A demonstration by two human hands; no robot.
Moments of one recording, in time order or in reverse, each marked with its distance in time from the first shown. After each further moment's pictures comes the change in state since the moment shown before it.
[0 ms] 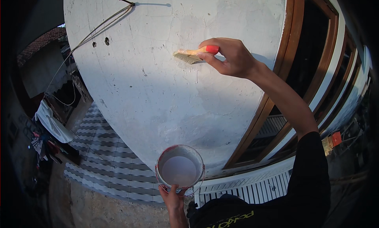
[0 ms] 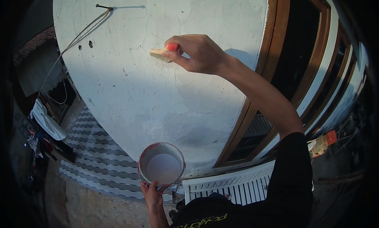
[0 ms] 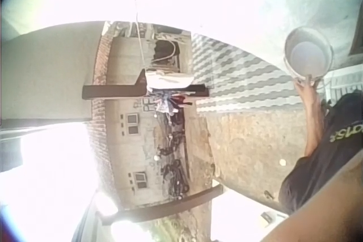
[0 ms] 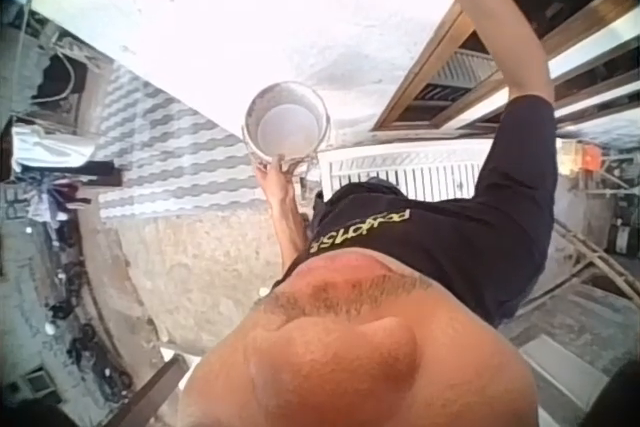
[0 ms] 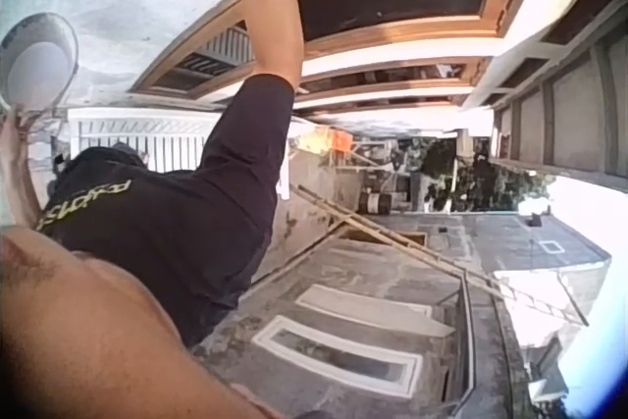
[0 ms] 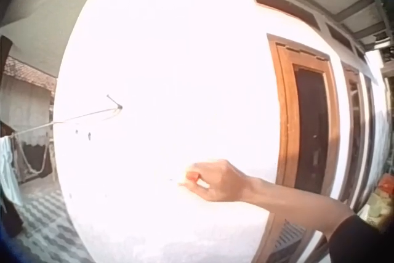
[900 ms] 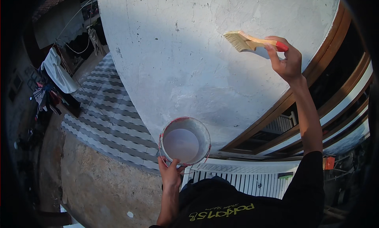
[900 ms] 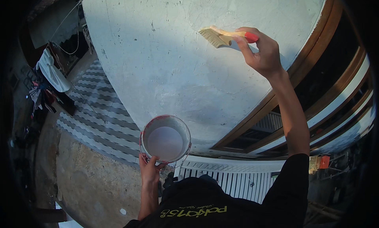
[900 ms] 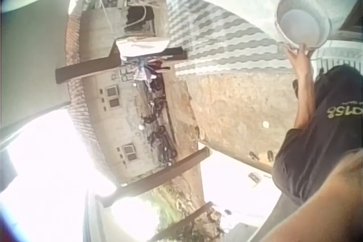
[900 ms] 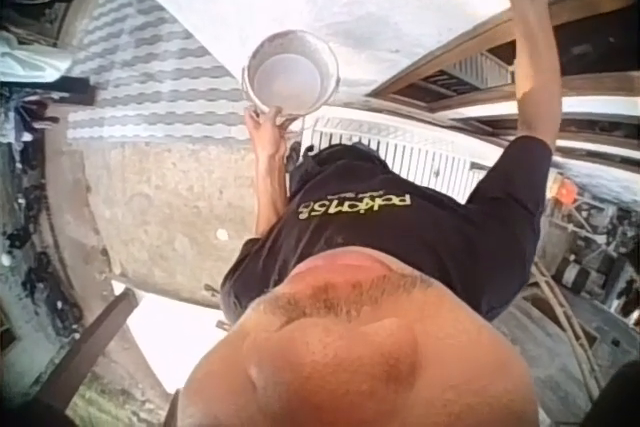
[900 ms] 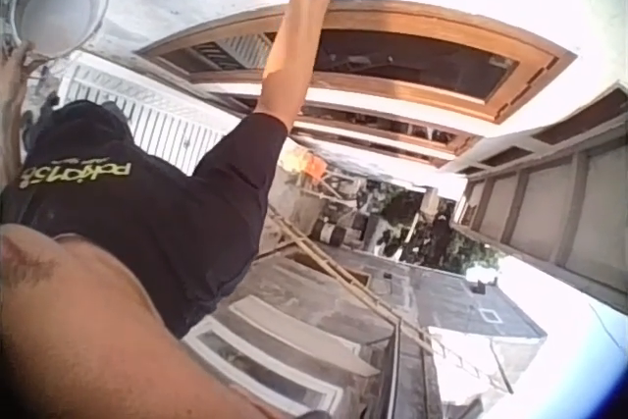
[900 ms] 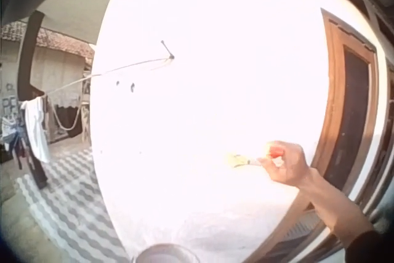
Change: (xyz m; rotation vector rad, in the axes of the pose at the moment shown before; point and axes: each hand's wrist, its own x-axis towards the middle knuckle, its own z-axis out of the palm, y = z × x) left_hand -0.004 -0.008 -0.011 0.006 0.052 -0.033; right_hand -0.059 -0.009 0.002 0.021 0.084 0.168
